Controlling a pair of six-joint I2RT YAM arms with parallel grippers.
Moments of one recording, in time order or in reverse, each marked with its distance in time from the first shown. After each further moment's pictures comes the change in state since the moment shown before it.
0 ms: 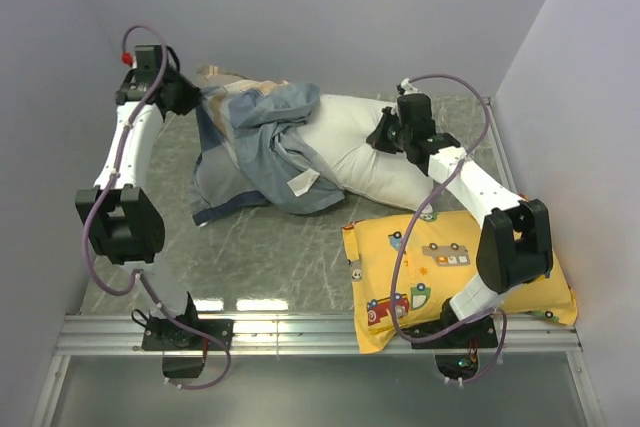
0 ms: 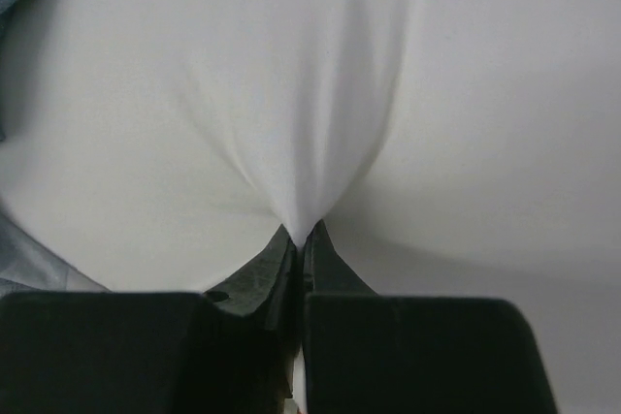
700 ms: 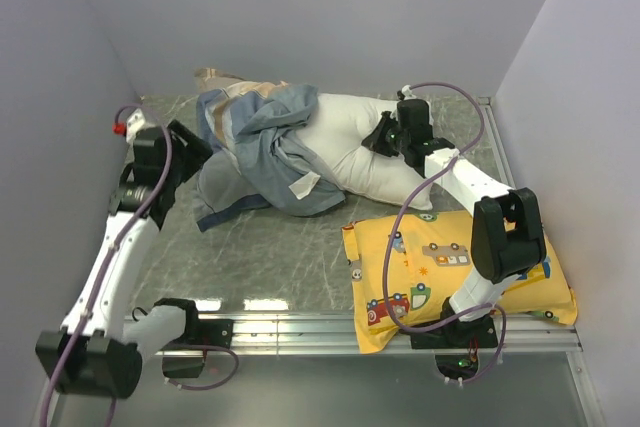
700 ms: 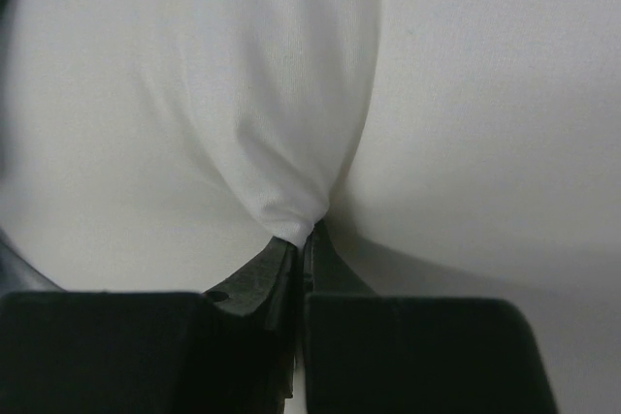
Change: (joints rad) left arm -0.167 -0.731 -0.766 0.201 -0.213 0.014; right arm -0.029 0.077 -0.063 0.152 -0.083 0.087
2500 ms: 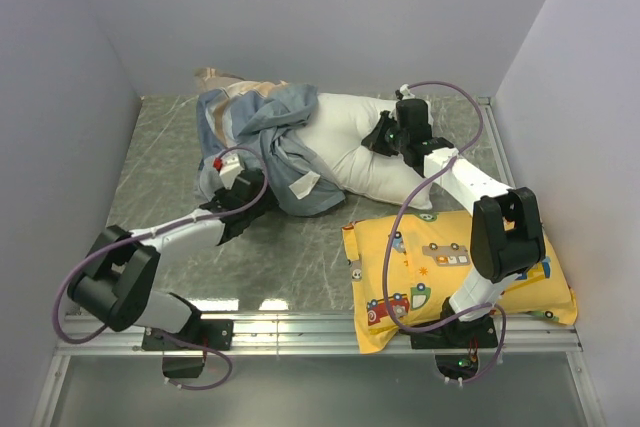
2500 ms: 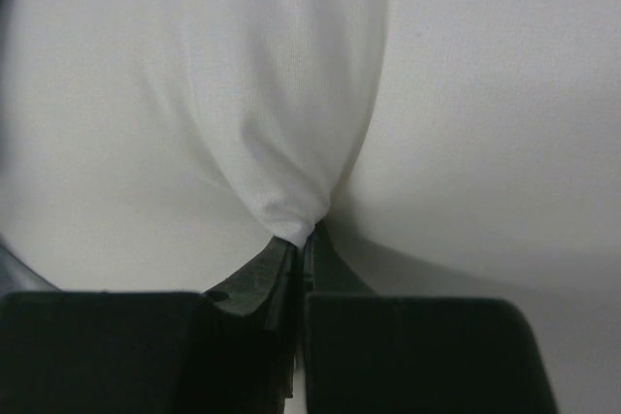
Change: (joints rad) left arm -0.442 0.324 -0.392 0.470 -0.228 -0.069; right arm 0.005 0.005 0.007 -0.002 0.007 -0.026
